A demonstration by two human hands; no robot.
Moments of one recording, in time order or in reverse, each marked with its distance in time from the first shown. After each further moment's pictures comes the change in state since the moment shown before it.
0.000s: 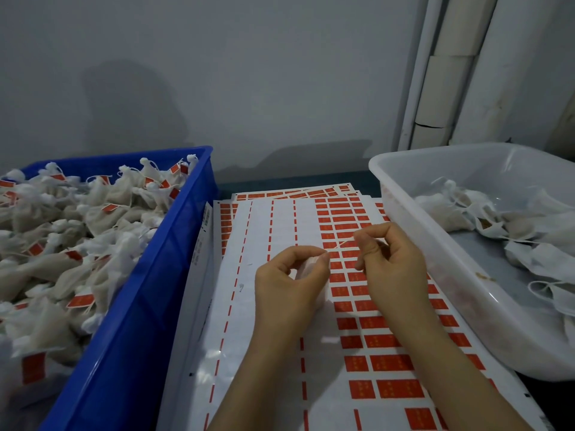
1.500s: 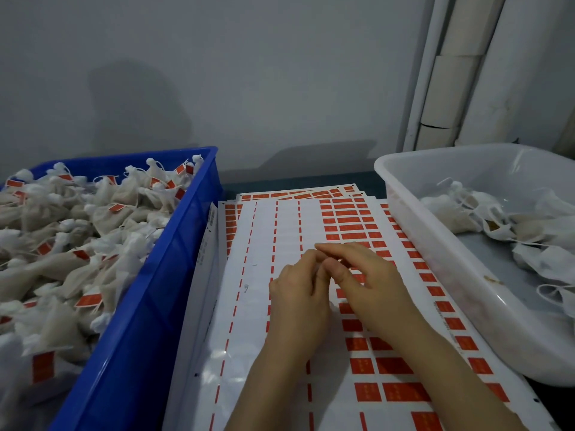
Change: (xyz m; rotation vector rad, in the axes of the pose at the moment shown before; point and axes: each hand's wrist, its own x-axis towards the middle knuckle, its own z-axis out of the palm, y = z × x) left_hand -0.002 -0.012 0.006 0.389 -0.156 0.055; right_hand -0.012 -0.003 0.008 -0.157 -0.404 -0.204
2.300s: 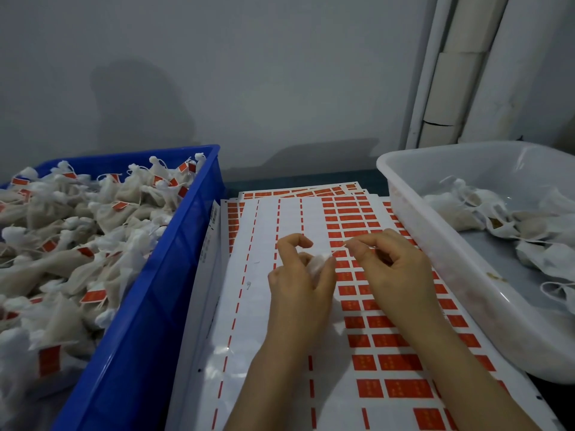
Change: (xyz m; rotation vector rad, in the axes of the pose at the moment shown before) left_hand 0.003 0.006 -0.005 -0.074 0.027 -0.097; right_hand 0.001 0.005 -0.011 -0.036 0.299 0.047
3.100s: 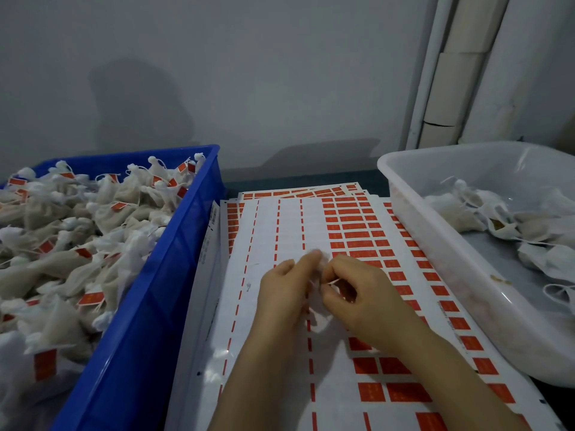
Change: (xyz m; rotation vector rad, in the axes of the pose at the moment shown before) left_hand 0.010 -0.001 -0.013 -0.448 -0.029 -0.490; right_hand -0.014 -0.005 0.011 0.014 -0.470 -0.154
